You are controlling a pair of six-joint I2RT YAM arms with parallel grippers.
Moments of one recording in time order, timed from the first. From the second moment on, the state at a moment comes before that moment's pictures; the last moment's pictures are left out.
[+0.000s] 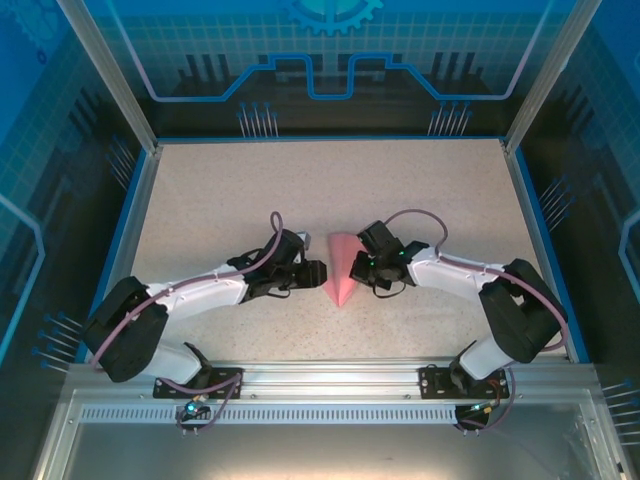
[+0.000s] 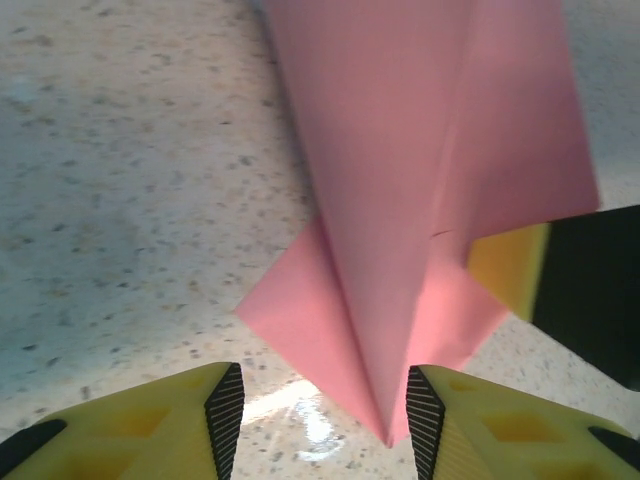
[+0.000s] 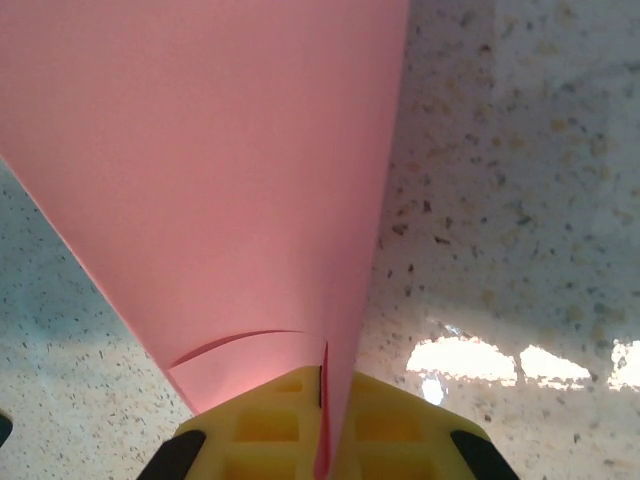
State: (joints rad) left arm -0.70 1.42 0.71 -0.13 0.13 -0.74; right arm 0.67 1.53 0.83 -0.39 -0.09 1.00
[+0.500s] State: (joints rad) left arm -0.72 1.38 0.70 -0.06 0.13 -0.74; right arm 0.68 1.29 0.89 -0.53 0.07 1.00
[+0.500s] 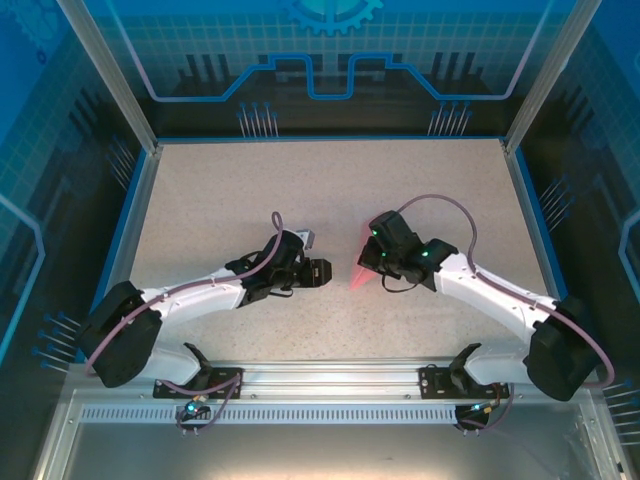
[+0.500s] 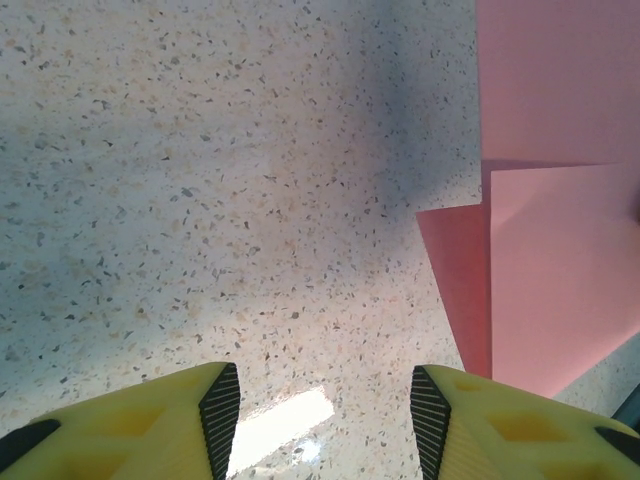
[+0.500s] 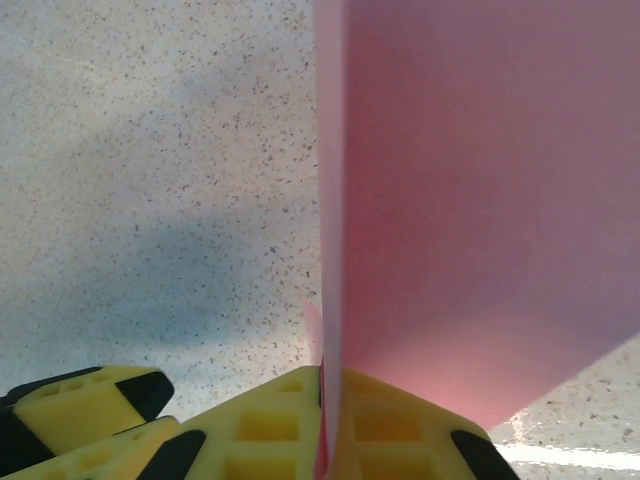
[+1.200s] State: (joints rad) left arm -0.79 1.43 0.58 0.14 0.13 -0.64; right arm 0.66 1.49 0.73 -0.38 -0.05 1.12
